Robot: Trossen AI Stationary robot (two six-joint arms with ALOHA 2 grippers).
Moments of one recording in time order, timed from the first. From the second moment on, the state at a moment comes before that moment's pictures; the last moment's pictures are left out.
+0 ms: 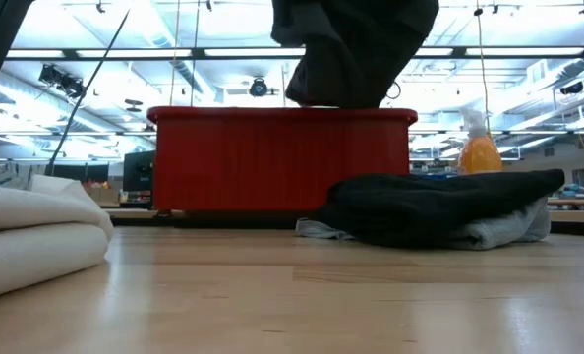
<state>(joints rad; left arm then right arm) 0.23 1.80 2.13 -0.81 -0.27 0.51 -0.35 1.47 1.95 -1.26 0.35 -0.50</state>
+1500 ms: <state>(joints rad) 0.08 1.96 2.14 -1.03 -0.12 0.49 -0.26 1.40 1.58 -1.33 0.26 -0.65</state>
